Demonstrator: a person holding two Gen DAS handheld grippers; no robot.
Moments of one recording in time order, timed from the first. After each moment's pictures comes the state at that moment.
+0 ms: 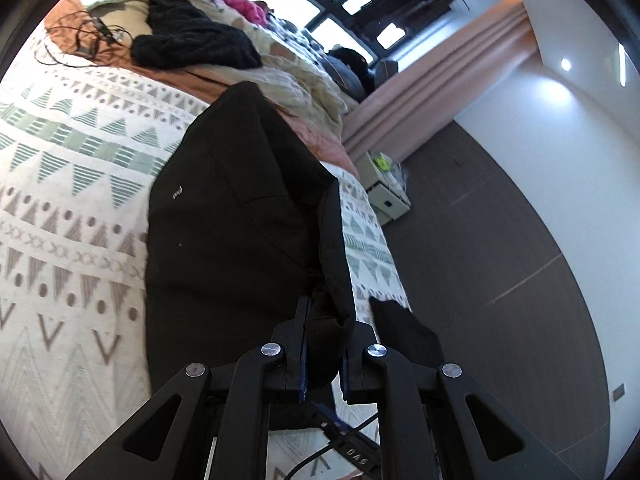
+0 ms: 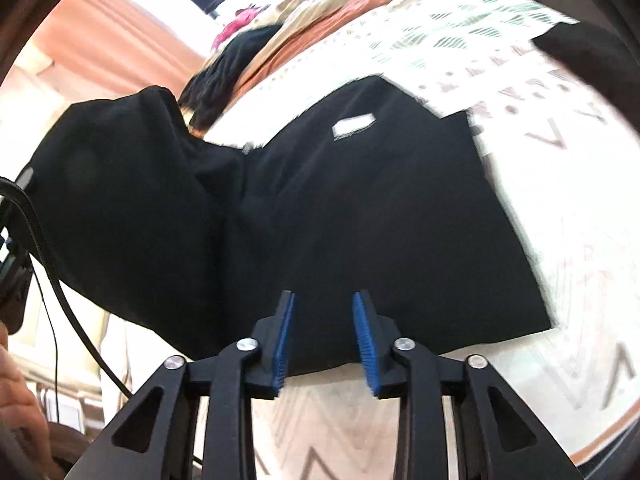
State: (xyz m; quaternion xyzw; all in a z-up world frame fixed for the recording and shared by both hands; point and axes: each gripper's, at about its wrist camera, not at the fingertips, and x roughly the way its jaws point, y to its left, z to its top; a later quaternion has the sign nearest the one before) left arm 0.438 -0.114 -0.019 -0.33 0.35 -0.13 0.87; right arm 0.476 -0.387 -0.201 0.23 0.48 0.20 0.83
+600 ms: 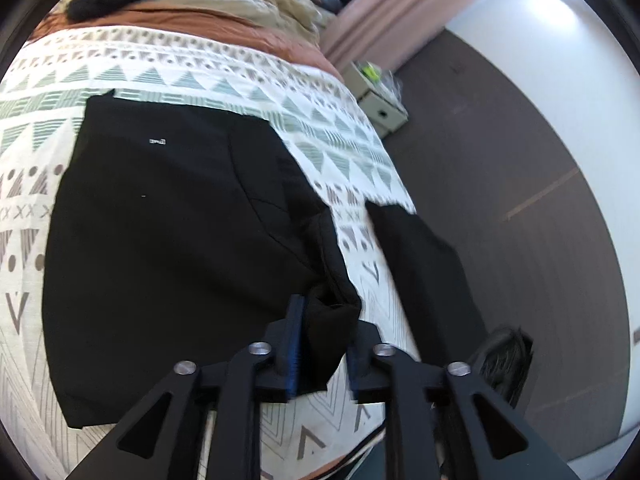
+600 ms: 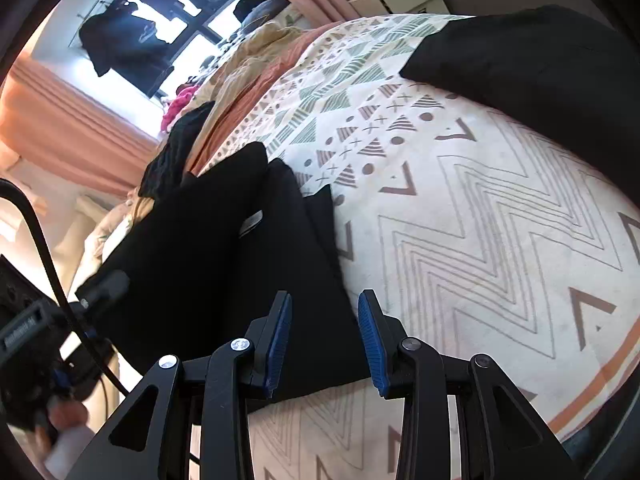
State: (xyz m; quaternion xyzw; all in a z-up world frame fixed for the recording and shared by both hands) left arm 0.476 -0.231 -0.089 -0.25 0.46 -0.20 0.83; right arm 0.472 -0.493 -0.201 0.32 0.44 0.10 0.83
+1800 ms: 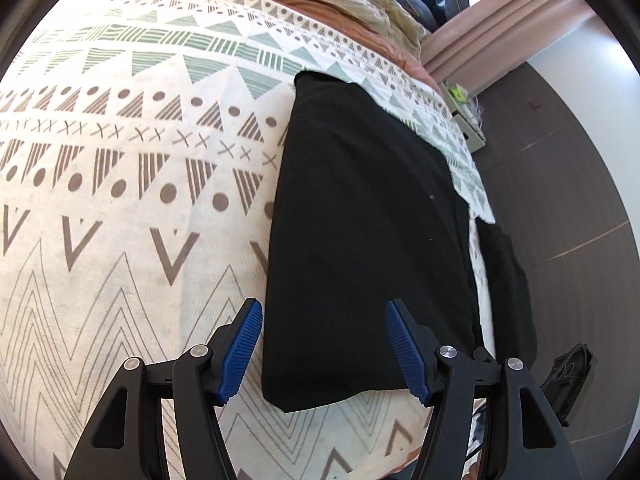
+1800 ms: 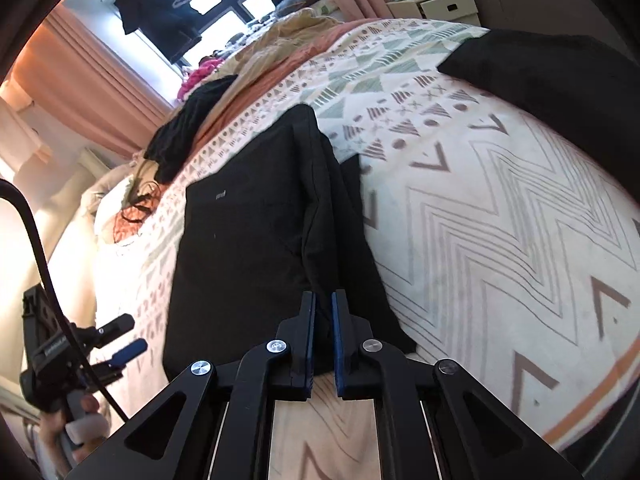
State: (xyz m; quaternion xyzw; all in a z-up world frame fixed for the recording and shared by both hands) left arm 0.425 -0.082 -0.162 -0.29 0.50 -0.07 0.82; right arm 0.450 -0.452 -0.215 0.24 0.44 0.13 0.85
